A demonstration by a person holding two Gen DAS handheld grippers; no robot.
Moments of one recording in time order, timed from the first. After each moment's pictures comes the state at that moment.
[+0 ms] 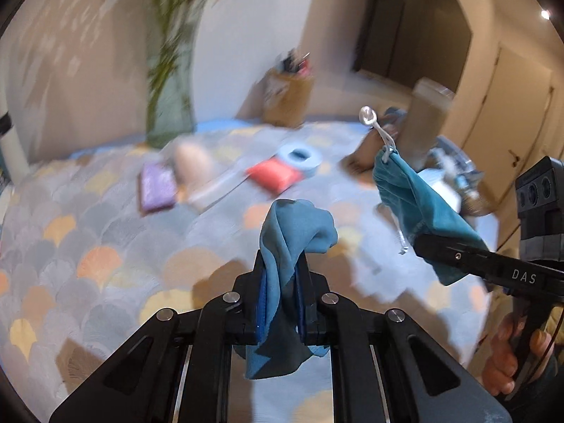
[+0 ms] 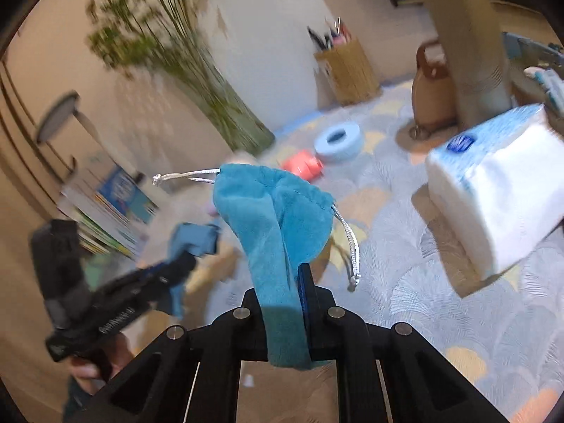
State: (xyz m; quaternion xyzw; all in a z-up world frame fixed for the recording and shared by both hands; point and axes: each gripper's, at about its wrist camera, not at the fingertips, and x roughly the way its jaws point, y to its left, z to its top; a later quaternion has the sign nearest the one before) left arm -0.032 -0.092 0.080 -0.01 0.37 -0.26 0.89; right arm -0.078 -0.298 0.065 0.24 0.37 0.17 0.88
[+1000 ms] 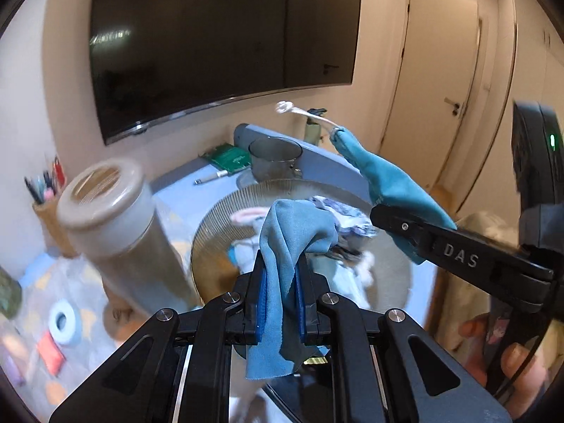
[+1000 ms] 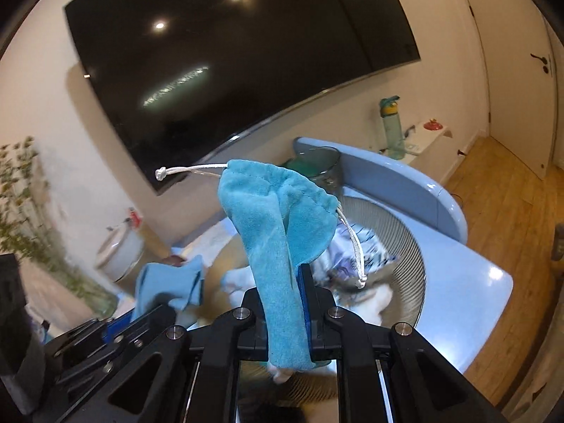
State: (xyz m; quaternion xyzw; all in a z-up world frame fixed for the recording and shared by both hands) left arm -0.005 -0.467 0.143 0.12 0.32 -0.38 0.86; right arm -0.090 -0.596 0.153 0.25 0.30 -0.14 0.91
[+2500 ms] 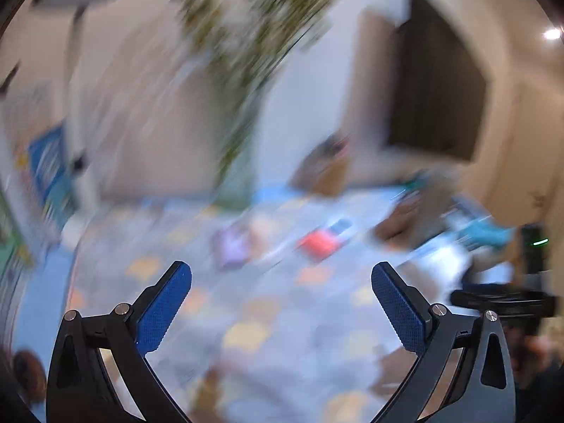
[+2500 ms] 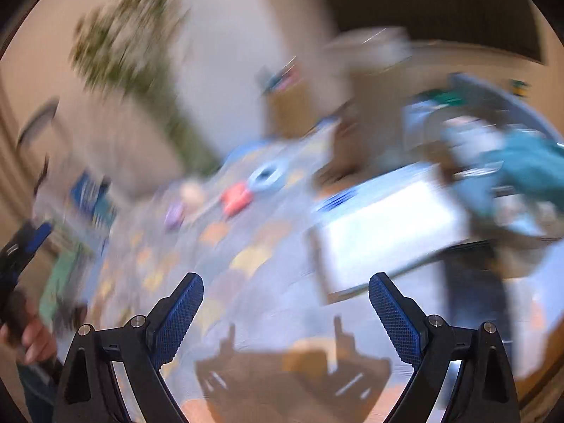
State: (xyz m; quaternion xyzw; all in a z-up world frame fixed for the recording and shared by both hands) left arm -0.045 -0.026 0.128 -0.02 0.30 -0.14 0.94; right arm -0.099 -0.344 0.103 0.16 0.41 0.09 0.89
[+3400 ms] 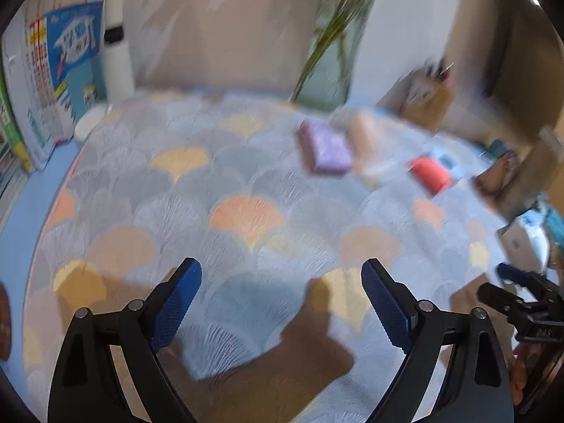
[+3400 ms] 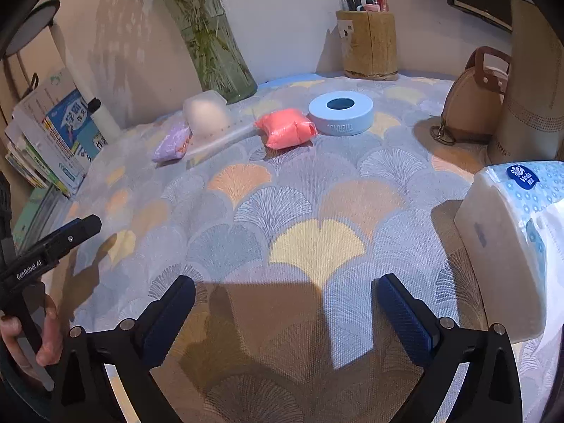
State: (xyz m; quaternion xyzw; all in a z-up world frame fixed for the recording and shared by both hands) left arm 0.014 0.007 0.022 -0.05 0.46 -0.03 0.89; right arm -0.022 -0.253 0.024 0.06 0.46 0.13 0.88
